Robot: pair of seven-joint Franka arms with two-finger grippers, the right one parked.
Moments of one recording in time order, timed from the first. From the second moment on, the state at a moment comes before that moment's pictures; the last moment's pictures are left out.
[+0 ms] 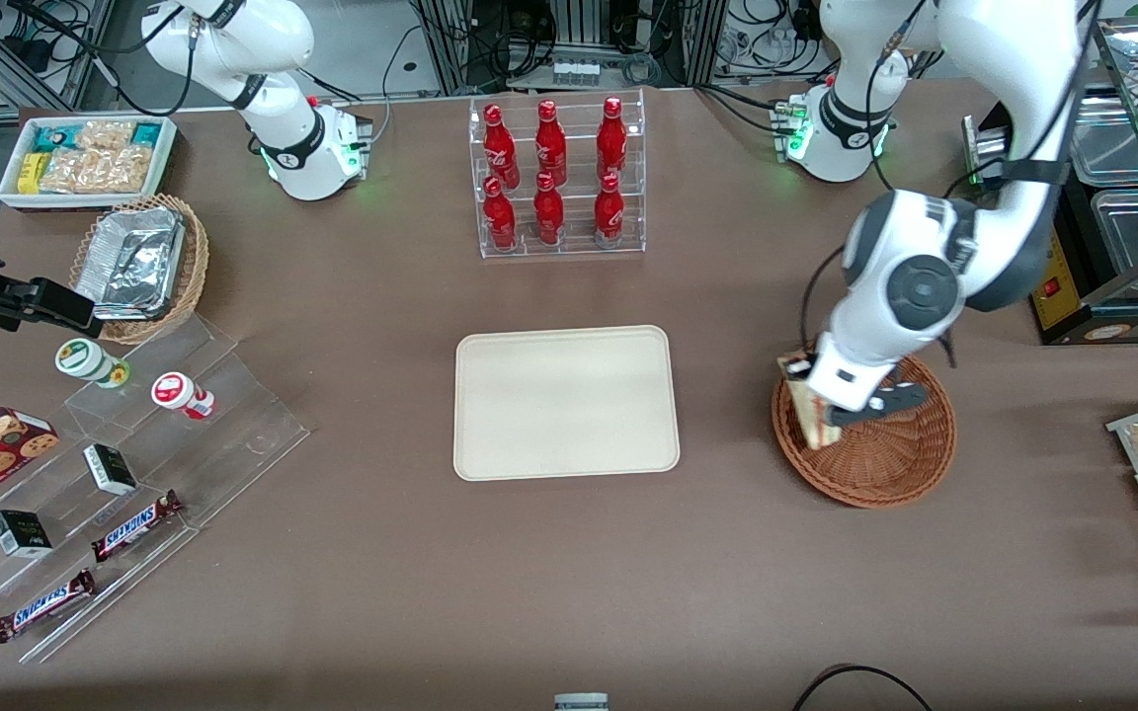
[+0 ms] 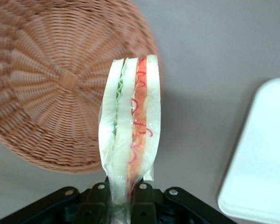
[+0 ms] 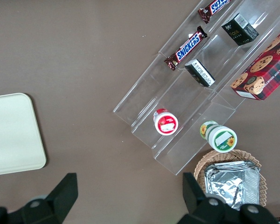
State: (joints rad) arm -0.19 0.23 -0.19 -1.98 0.04 2.07 -0.59
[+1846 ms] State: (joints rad) arm -0.67 0.78 -0.20 -1.38 0.04 2.09 -1.03
